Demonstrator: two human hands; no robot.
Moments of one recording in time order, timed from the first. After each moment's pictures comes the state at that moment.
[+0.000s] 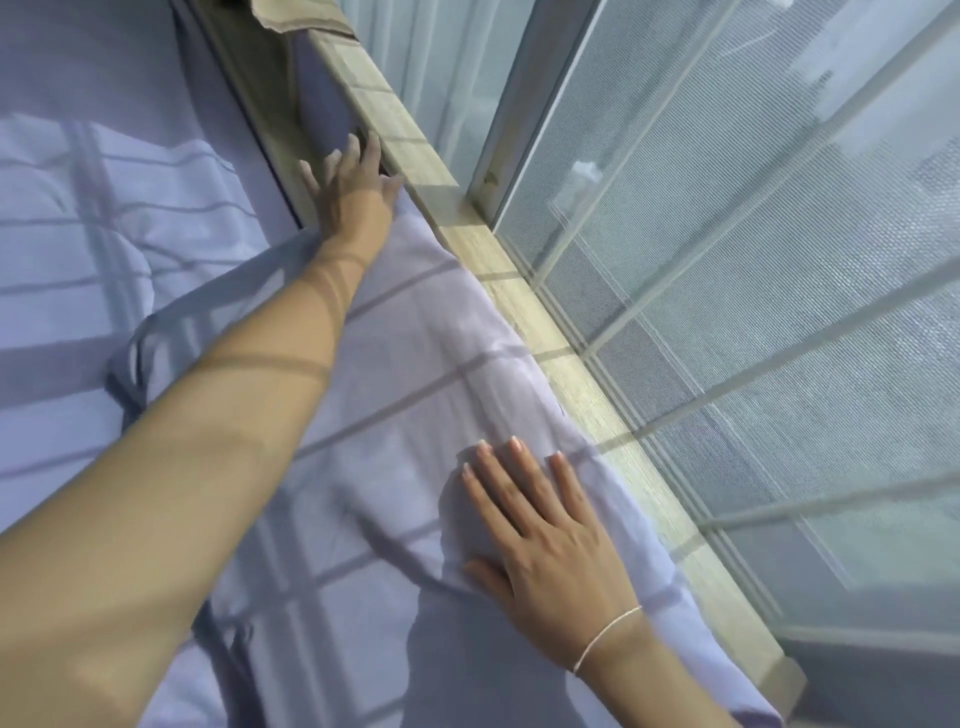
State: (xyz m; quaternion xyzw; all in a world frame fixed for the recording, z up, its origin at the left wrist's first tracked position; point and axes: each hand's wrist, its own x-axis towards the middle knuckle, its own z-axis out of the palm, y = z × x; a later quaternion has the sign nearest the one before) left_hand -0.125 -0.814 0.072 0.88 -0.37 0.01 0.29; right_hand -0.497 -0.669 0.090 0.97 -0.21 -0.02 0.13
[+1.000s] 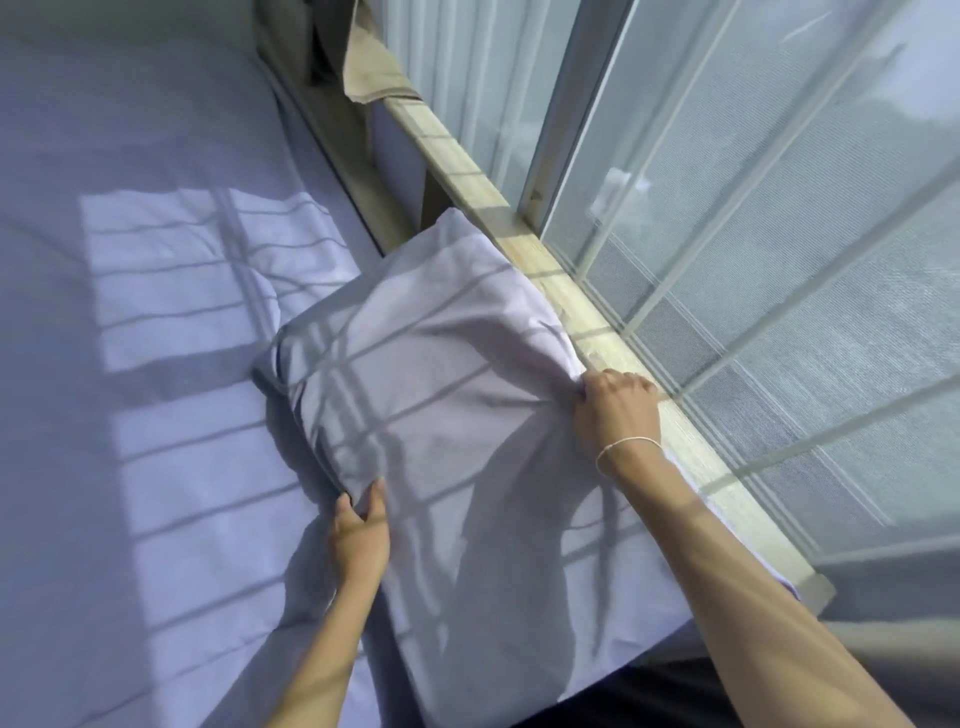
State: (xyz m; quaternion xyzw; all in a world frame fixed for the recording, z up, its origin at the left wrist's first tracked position) left_hand -0.318 -0.489 -0.039 0.86 0.02 -0.29 0.43; right_hand -0.450 -0.700 0.123 0.87 -0.48 0.02 0.03
